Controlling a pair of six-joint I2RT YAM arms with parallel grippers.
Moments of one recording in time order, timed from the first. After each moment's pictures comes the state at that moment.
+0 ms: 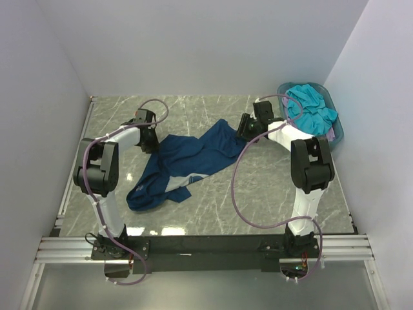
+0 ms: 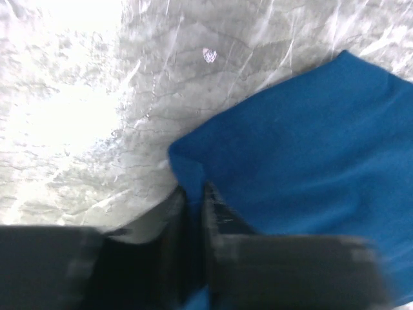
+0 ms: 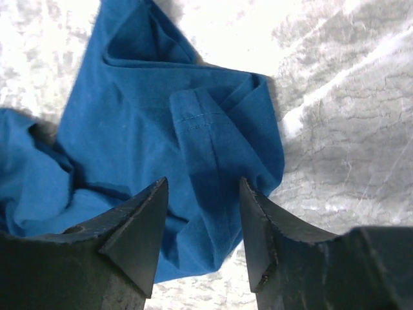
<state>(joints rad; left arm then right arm) -0.18 1.91 1.27 -0.43 -0.02 -0.47 0.21 1.95 1.36 -0.28 -0.20 0.49</state>
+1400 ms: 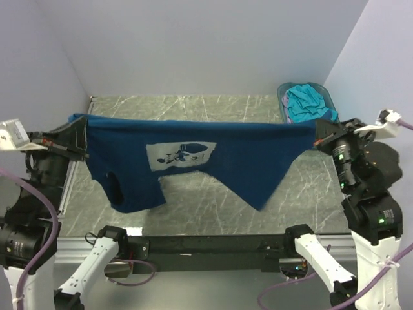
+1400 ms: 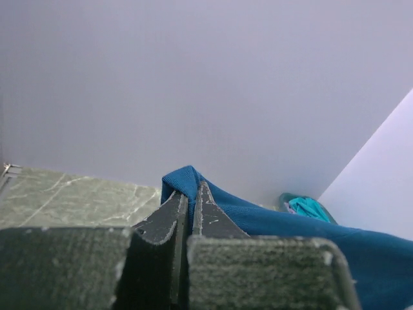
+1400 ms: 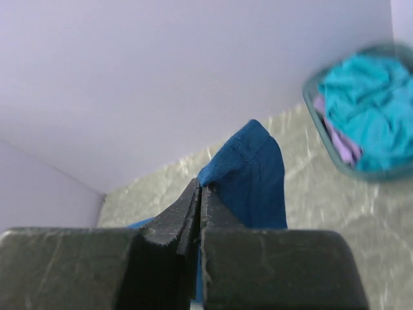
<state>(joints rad) -0.19 0.61 1.45 -0.54 -0.12 -0.38 0.19 0.74 1.42 -0.71 0.25 0.57</state>
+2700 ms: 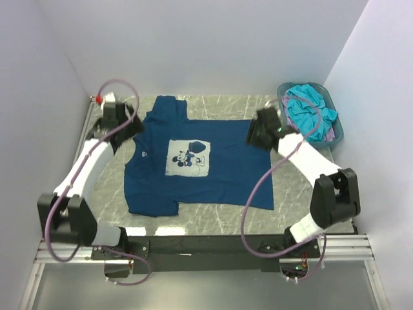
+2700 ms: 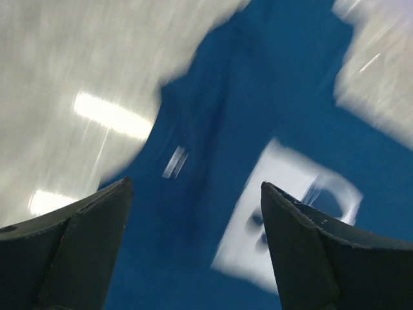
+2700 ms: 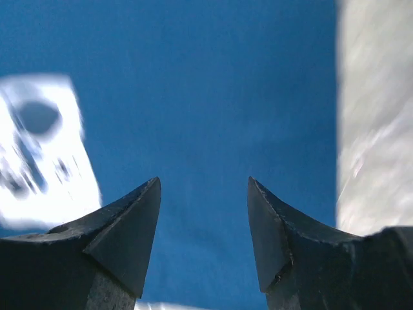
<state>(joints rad) -0.11 1.40 1.19 -0.46 -0.22 -0.54 0.30 1.55 1.20 -0.52 0.13 0.52</state>
